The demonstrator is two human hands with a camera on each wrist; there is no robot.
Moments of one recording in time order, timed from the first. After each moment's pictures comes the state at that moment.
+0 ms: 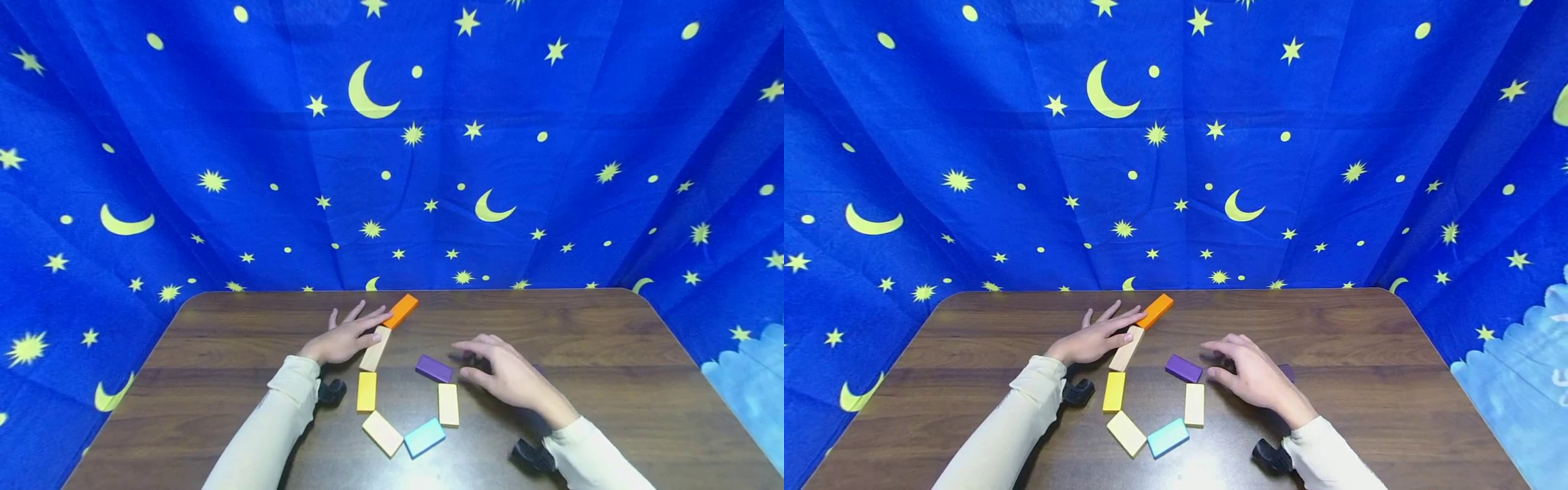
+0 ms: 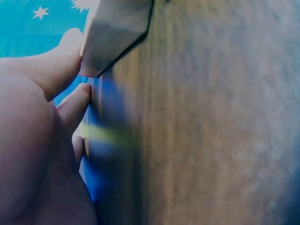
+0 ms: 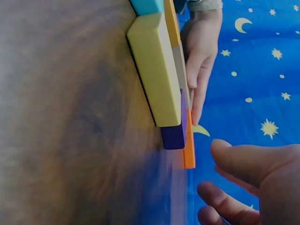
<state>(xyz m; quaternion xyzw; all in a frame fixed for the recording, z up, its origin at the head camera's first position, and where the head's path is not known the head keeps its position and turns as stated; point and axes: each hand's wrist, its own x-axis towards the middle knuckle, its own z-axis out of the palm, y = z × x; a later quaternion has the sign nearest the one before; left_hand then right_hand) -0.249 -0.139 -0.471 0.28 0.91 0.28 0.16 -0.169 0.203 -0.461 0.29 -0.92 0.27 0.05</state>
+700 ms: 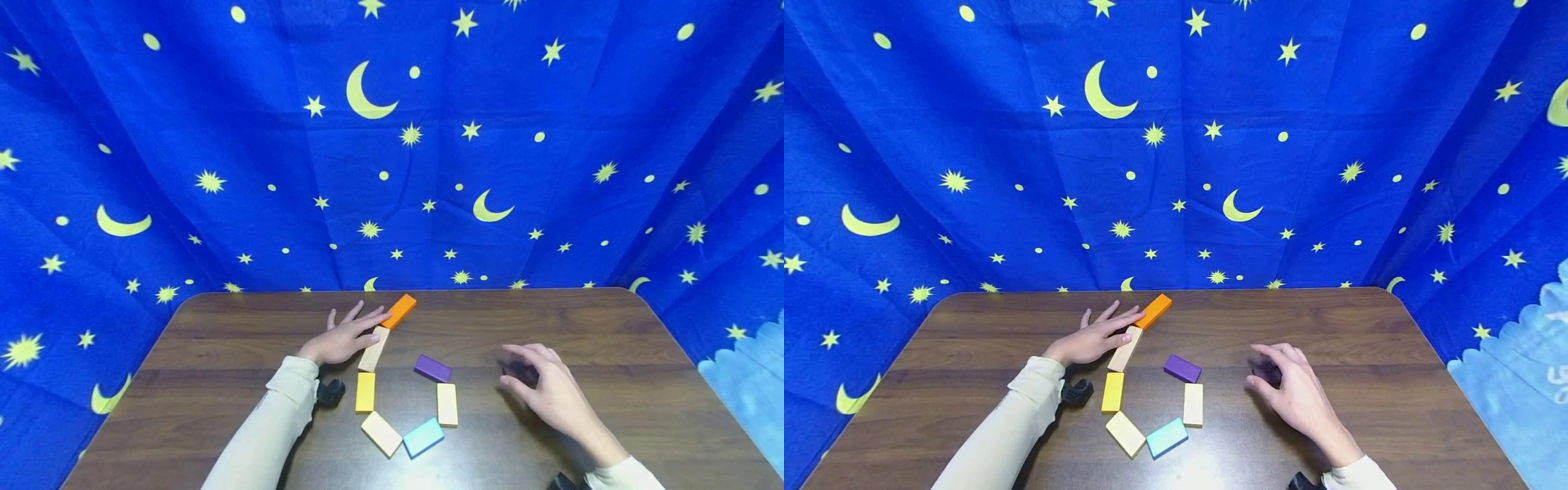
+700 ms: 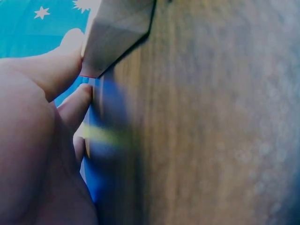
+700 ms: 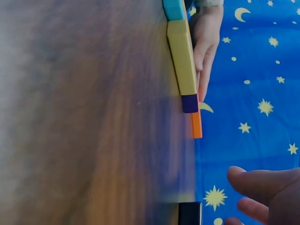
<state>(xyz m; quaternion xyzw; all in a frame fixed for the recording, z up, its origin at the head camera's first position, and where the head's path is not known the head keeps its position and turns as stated) -0.251 -0.139 -0.472 0.28 0.91 0.27 0.15 -0.134 0.251 -0.470 0.18 -0.92 0.27 0.21</state>
